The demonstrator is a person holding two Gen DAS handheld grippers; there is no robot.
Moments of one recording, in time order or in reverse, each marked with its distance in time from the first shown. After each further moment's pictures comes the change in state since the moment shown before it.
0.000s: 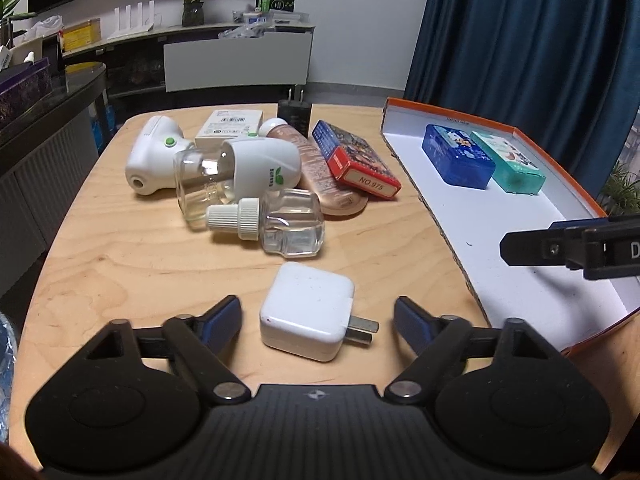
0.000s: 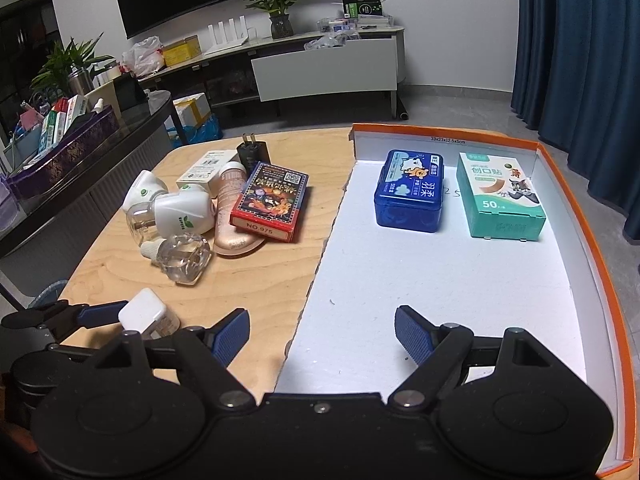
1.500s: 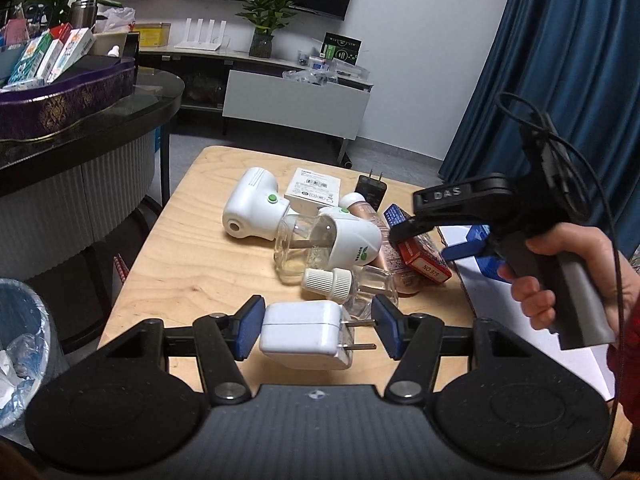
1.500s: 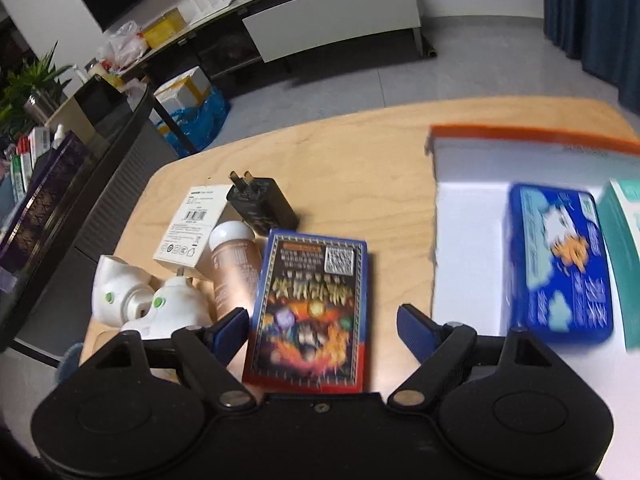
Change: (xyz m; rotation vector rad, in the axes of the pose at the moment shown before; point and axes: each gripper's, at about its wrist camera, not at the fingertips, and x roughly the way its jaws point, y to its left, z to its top) left arm -0.039 0.053 0.016 -0.214 -0.131 0.040; right arm 0.152 0.021 0.112 0.113 0.194 0.115
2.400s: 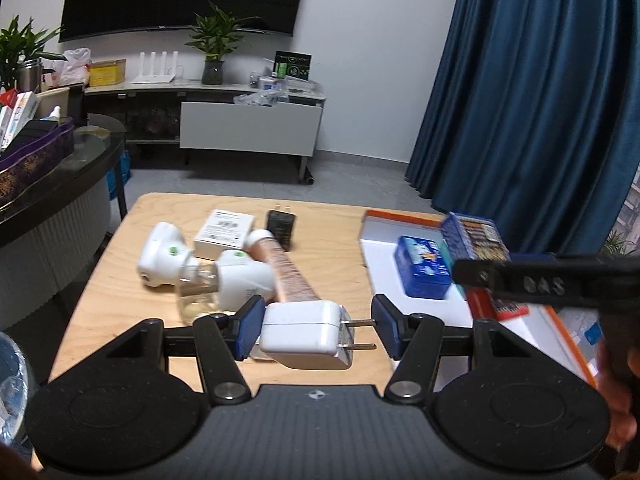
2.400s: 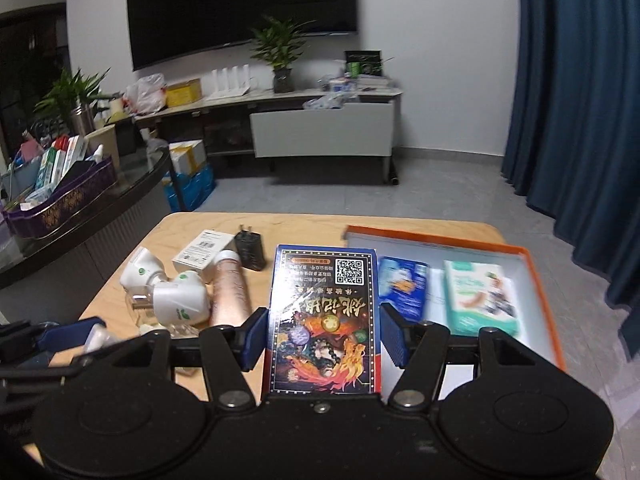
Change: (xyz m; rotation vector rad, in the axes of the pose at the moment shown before) left arm -0.015 -0.087 0.020 0.114 -0.034 -0.045; right arm -0.172 -0.009 -0.102 -0.169 -0.374 -0.185
